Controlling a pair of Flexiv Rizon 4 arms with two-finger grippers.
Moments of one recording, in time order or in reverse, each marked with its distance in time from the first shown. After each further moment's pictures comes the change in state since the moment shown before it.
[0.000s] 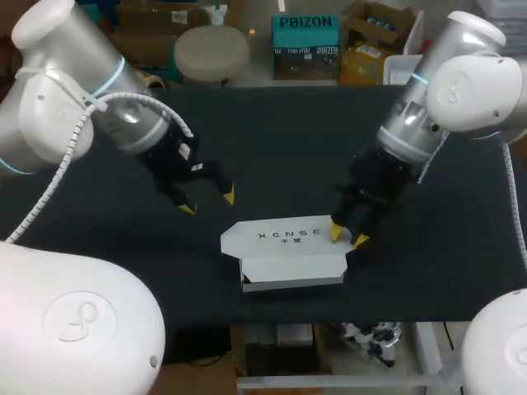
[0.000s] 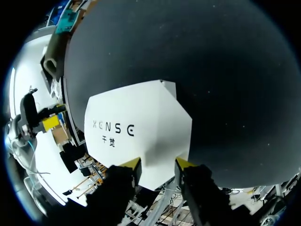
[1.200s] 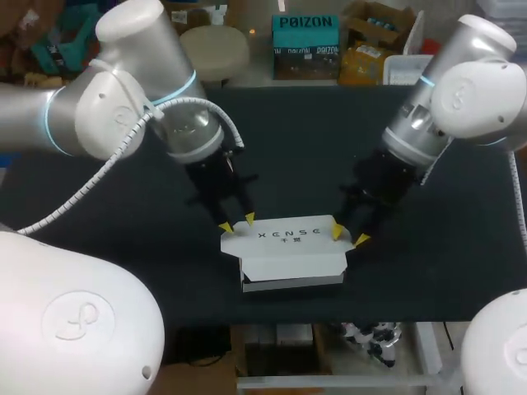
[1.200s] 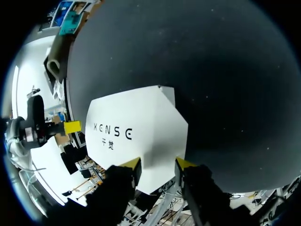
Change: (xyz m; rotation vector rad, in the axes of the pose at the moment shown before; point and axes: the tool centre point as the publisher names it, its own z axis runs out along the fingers) left arm 0.039 0.027 0.050 -0.073 -0.164 -0.313; right arm -0.003 0.005 -0.001 -0.043 0.021 -0.014
